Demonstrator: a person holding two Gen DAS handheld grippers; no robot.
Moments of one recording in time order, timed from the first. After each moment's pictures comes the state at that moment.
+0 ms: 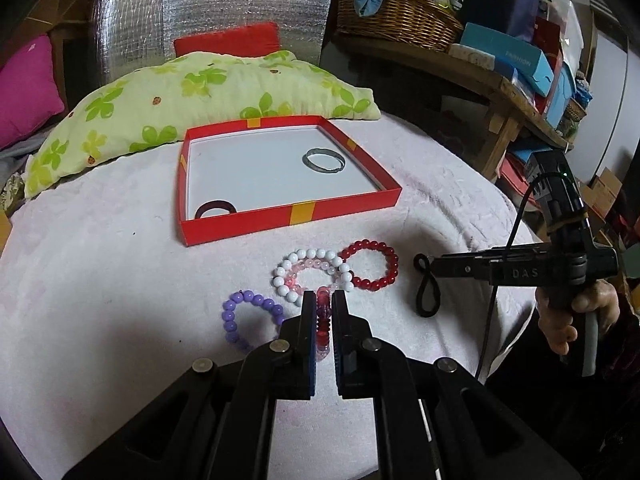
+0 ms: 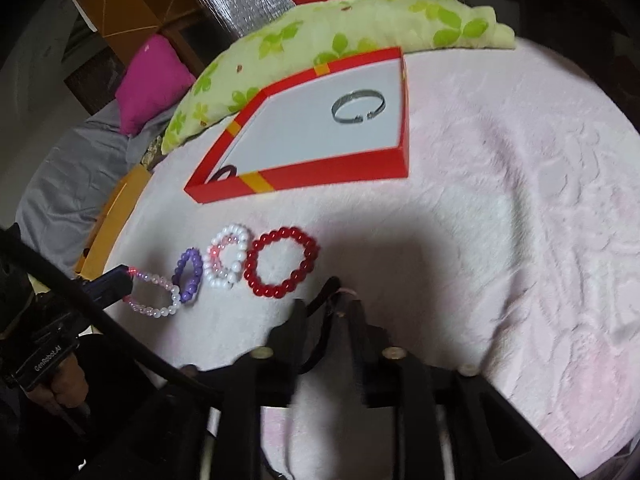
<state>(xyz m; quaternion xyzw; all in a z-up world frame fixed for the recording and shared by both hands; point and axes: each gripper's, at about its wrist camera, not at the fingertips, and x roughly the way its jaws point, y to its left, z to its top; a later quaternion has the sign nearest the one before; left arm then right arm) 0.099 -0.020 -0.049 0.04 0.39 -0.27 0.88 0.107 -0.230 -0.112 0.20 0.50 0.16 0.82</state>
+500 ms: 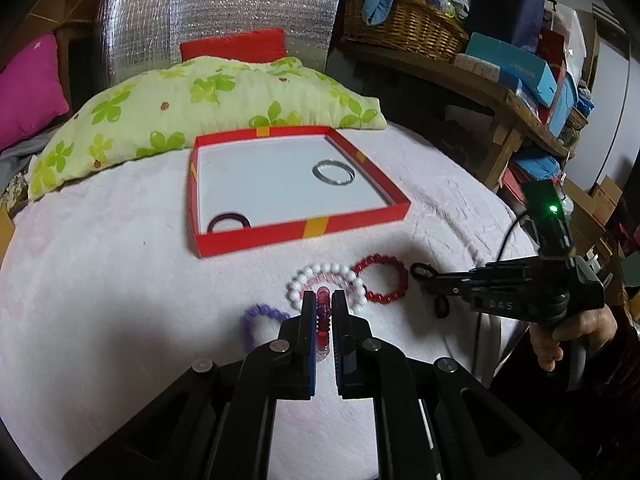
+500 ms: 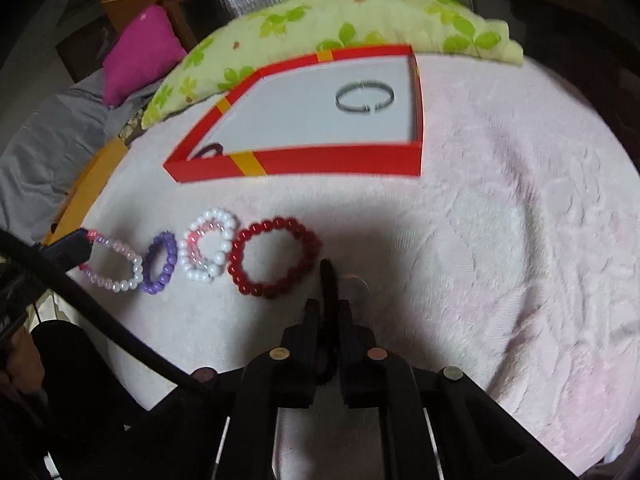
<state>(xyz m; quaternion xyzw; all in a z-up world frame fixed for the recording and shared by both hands) 0.113 -0.007 -0.036 0.03 0.37 -0.27 0.89 0.114 -0.204 -0.111 0.13 0.51 0.13 0.84</state>
